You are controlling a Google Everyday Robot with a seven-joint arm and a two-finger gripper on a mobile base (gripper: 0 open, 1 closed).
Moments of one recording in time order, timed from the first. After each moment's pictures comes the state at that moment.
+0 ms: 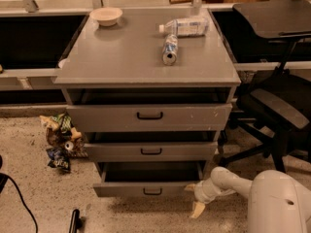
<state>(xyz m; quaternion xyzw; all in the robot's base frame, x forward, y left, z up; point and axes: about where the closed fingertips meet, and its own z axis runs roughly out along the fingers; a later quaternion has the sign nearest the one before) 0.534 -0.178 0.169 -0.69 0.68 0.18 0.19</state>
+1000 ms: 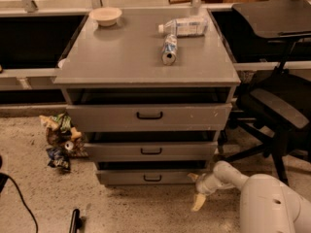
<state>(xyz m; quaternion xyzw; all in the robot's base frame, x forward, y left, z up) 0.578 -0.191 0.158 -0.66 0.69 0.18 0.22</state>
